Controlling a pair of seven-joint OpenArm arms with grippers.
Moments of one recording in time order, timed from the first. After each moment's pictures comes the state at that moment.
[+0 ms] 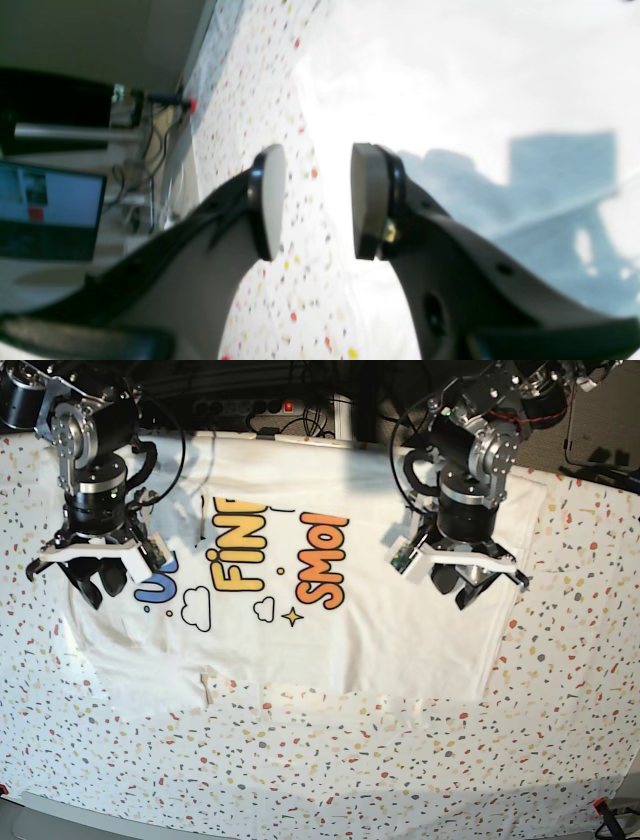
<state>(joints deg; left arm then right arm) 4.5 -24.1 41.8 114.0 35.7 8.0 54.1 -11.9 55.4 -36.0 127.2 -30.9 -21.8 -60.7</state>
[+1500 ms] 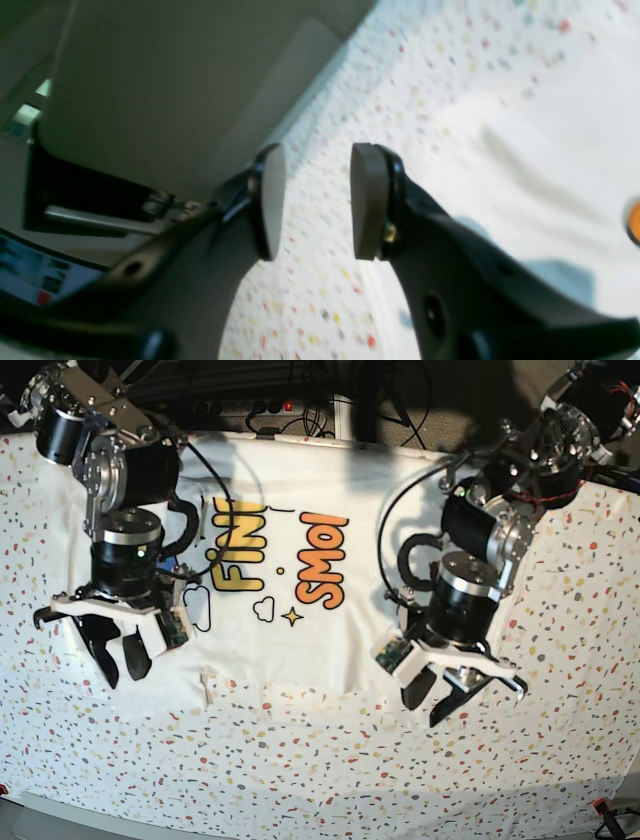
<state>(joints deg) -13.5 -24.4 41.8 114.0 25.6 8.2 42.3 1.2 41.6 -36.0 127.3 -36.7 -23.3 -60.1</state>
